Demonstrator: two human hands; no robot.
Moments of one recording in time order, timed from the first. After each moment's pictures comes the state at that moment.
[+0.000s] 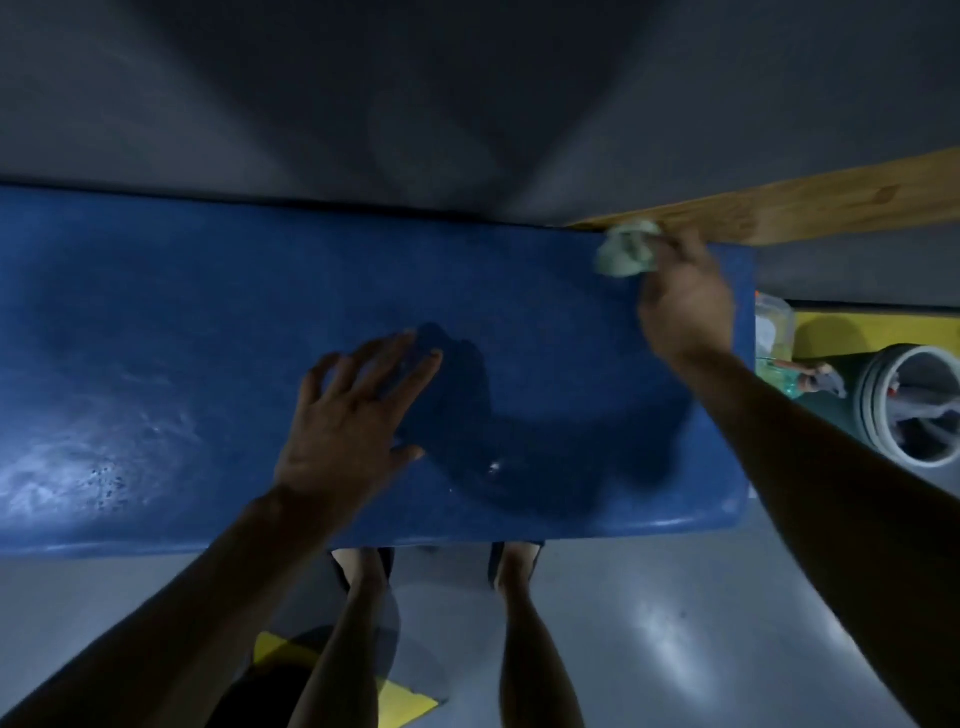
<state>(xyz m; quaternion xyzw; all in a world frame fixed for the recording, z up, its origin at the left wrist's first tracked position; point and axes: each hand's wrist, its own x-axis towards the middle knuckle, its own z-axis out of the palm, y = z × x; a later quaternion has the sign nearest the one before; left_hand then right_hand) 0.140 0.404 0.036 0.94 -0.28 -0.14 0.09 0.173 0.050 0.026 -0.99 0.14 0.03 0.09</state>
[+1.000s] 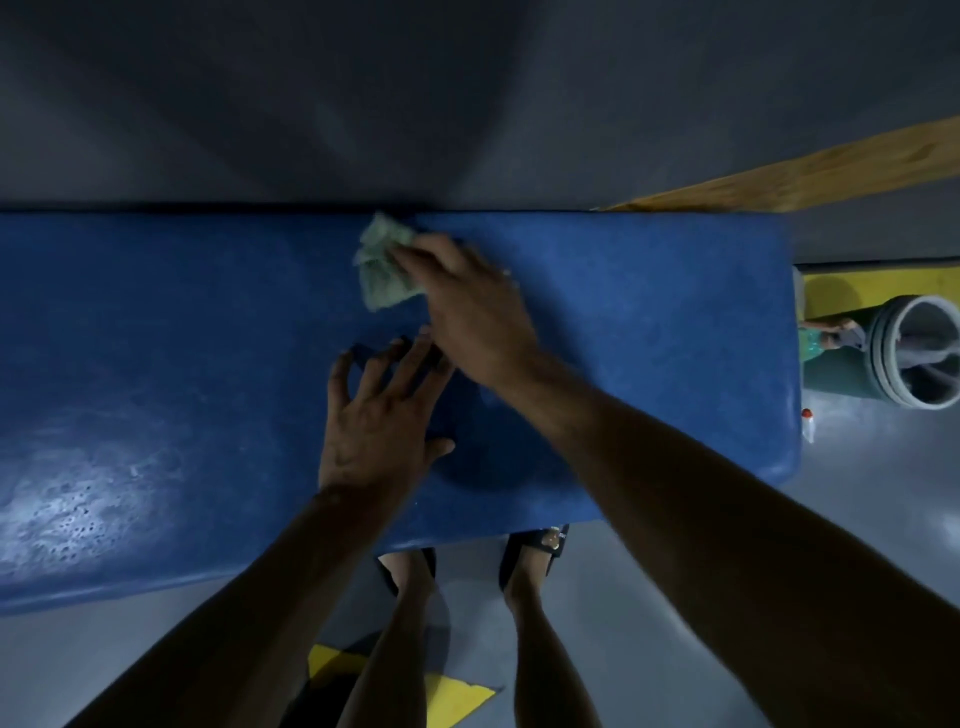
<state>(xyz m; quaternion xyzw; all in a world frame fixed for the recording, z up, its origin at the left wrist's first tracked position) 0.156 0.451 0.028 0.93 -0.27 -0.23 0.06 0.215 0.298 0.019 -0.98 -0.06 0.07 0.17</state>
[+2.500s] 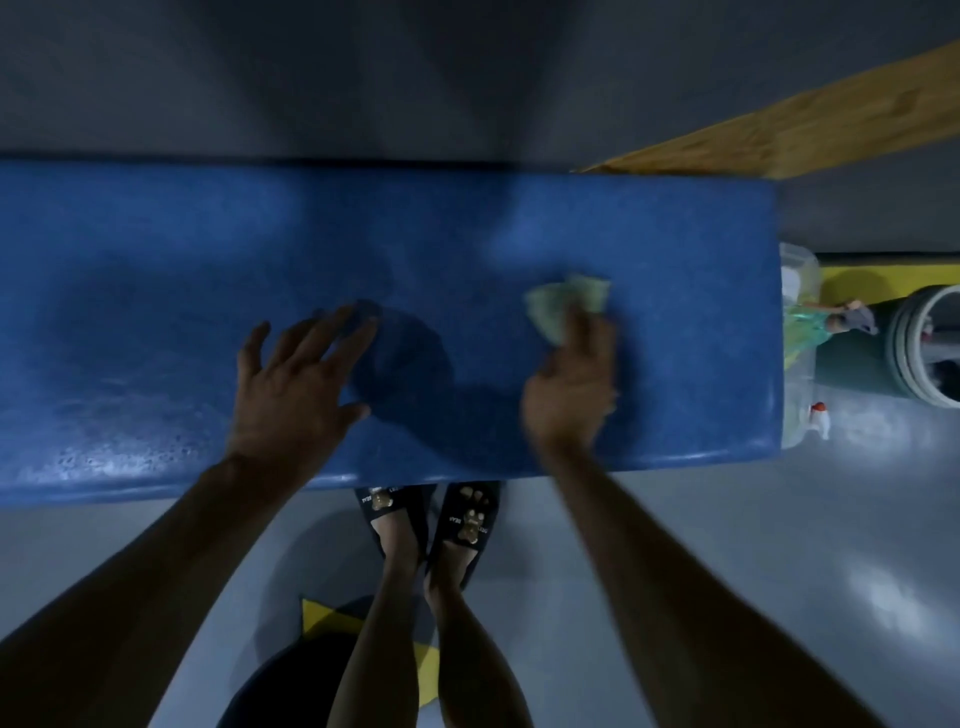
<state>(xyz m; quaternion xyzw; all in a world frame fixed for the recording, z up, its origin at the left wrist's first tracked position) 0.125 0.481 0.048 0.96 -0.24 -0.14 0.06 0.059 0.237 0.006 -0.90 0.34 -0.10 0.25</state>
